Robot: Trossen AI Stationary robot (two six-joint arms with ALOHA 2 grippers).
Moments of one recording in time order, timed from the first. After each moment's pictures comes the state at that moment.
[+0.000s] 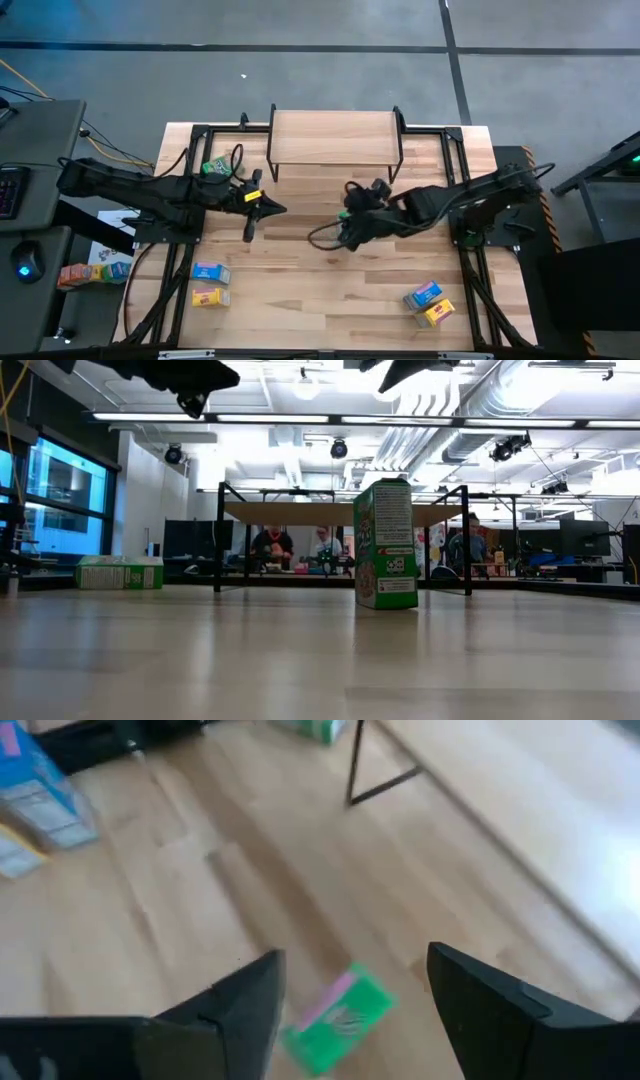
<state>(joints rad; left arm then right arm) -0.11 0.91 0.62 0.02 -0.07 -0.02 0.31 1.64 1.61 -0.95 0.56 0.71</state>
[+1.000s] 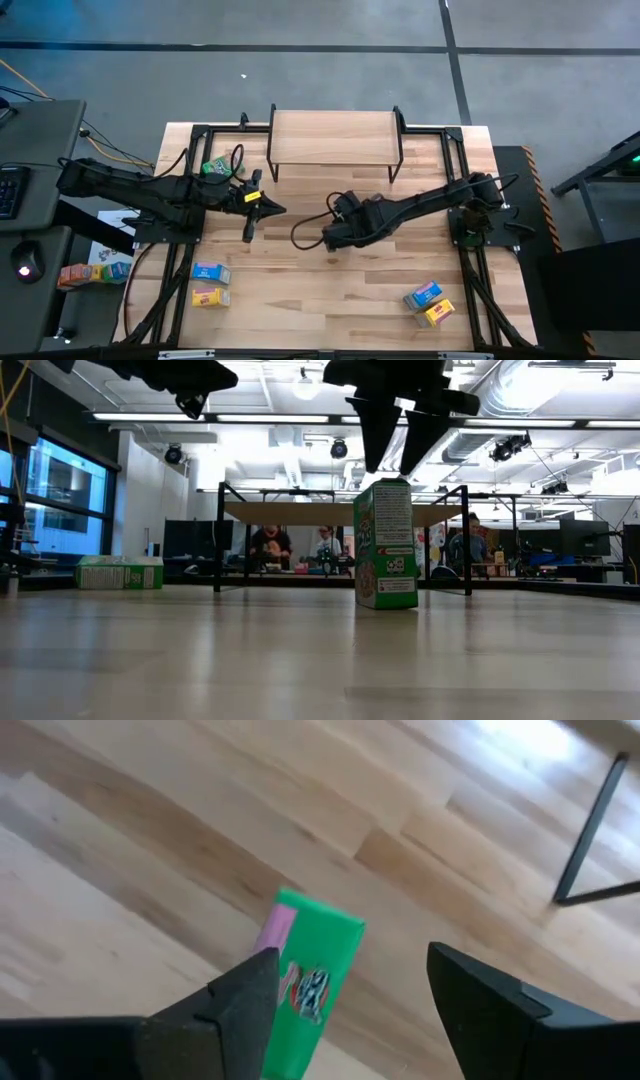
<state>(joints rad) -0.11 0.91 0.62 0.00 -0.07 -0.02 0.26 1.92 1.71 -1.25 0.53 1.19</state>
